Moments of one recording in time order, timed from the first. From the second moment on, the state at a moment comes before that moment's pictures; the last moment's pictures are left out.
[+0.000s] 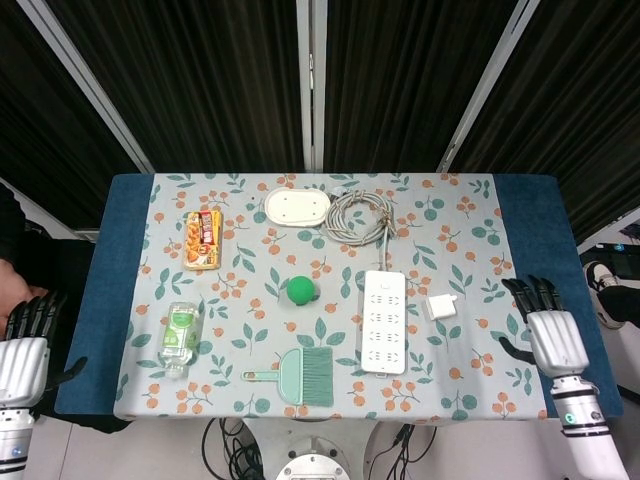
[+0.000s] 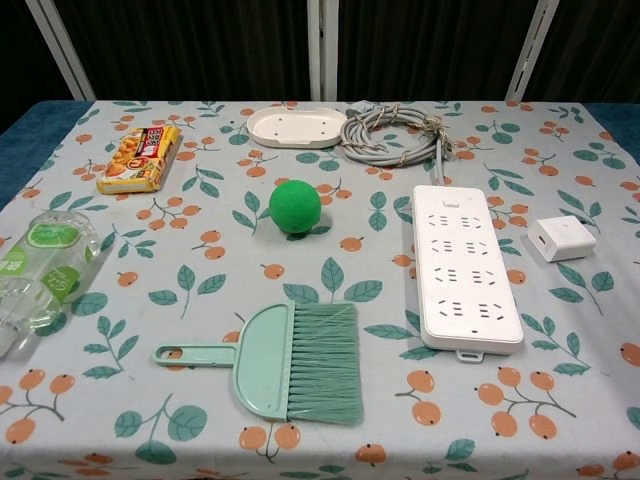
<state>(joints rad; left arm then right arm) -0.04 -1.24 -0.04 -1.49 1.49 1.55 0.03 0.19 -1.24 0.08 -1.58 -1.47 1.34 -0.08</state>
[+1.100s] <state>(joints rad) -0.02 -1.27 -0.04 -1.44 1.49 1.55 -0.02 0.39 -1.64 0.12 -1.10 -1.38 1.12 -0.06</state>
